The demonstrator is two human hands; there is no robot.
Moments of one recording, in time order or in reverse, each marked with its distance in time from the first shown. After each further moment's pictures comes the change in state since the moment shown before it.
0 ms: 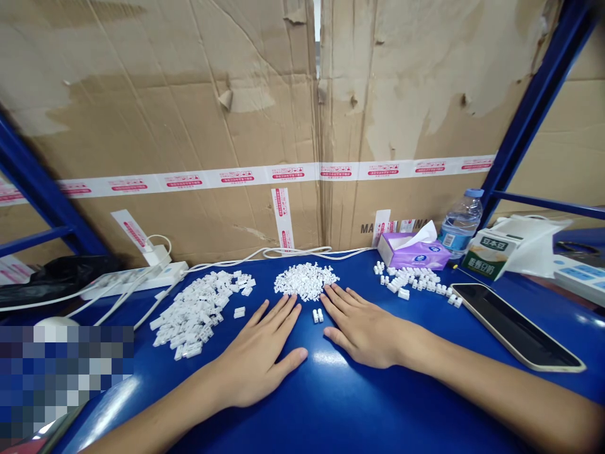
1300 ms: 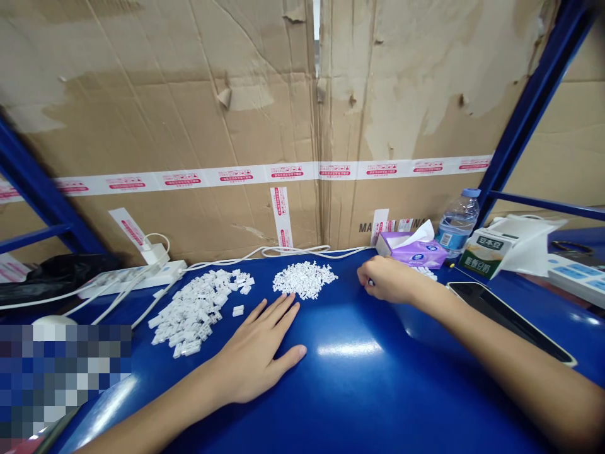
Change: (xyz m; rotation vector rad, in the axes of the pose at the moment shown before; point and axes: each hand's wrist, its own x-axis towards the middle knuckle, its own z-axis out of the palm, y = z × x) left_hand -0.001 -0.003 0.001 -0.018 0.074 0.016; right_hand 0.007 0.070 -0.055 -0.334 0.053 0.248
